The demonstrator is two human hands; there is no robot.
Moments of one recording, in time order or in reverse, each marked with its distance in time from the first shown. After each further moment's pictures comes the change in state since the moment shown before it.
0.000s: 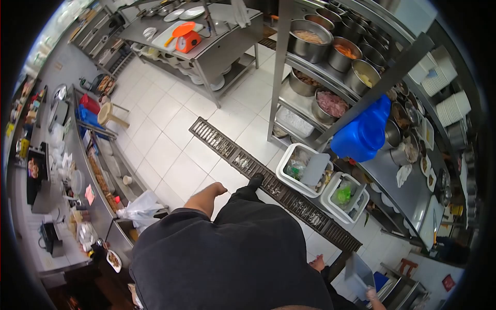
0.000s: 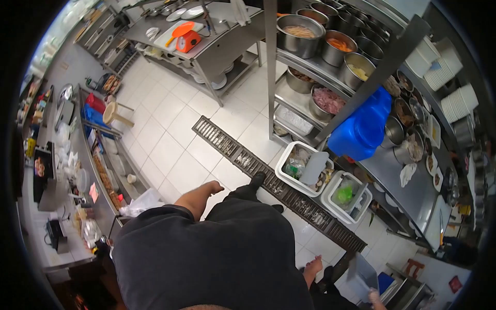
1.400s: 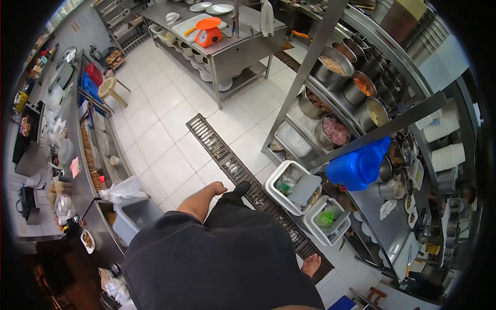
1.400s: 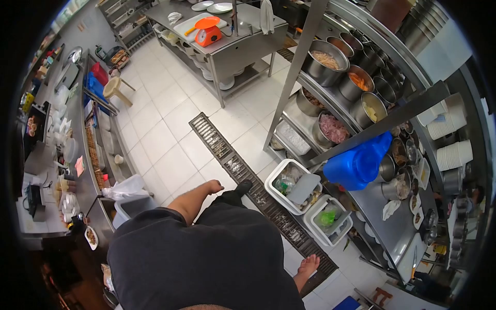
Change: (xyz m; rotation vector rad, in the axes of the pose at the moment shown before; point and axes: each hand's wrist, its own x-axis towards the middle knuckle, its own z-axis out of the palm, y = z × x) left_hand 0.020 0.036 0.006 -0.159 0.057 0.203; right_hand 0.012 -0.095 0.062 0.351 -0.266 -0.309
